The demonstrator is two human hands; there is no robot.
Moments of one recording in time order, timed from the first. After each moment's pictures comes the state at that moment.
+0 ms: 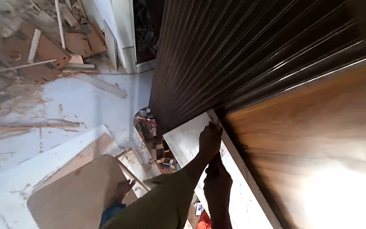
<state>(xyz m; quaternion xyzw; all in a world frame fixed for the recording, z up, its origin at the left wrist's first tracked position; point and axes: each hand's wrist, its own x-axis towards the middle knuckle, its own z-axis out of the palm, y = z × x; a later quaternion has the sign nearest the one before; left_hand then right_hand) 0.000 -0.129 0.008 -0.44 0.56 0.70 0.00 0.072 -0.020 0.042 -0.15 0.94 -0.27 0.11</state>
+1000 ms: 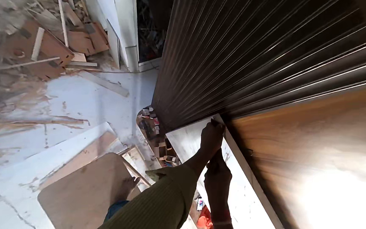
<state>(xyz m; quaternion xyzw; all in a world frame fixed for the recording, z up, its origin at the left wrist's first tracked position) -0.002 -0.162 0.011 -0.43 0.57 0.70 0.00 0.068 -0.048 0.034 -0.16 0.94 -0.29 0.10</state>
